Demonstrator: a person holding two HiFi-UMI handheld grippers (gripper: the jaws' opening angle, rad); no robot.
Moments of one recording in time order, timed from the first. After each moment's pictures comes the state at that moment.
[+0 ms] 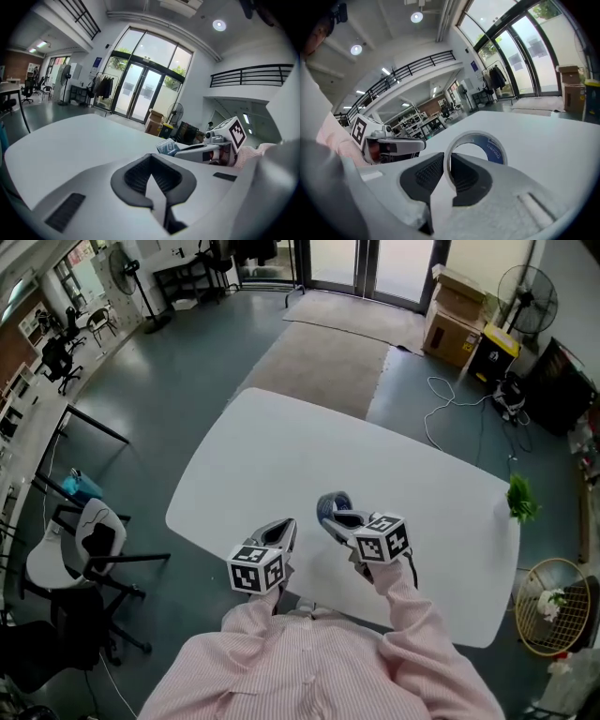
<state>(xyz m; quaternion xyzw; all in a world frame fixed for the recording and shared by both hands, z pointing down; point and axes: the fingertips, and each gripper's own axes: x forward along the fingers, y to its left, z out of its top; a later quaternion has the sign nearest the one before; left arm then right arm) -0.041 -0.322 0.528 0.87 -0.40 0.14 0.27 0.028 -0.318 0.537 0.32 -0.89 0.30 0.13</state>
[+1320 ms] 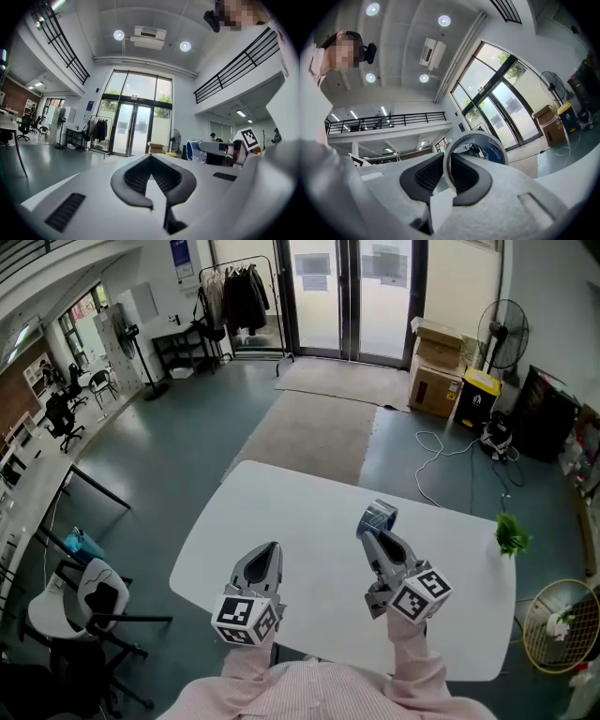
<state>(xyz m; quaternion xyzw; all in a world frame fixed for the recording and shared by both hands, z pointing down) -0.036 -0.354 0.365 0.90 -0.44 -0.01 0.07 0.142 -0.327 0.348 0.48 -0.85 0.12 -0.19</state>
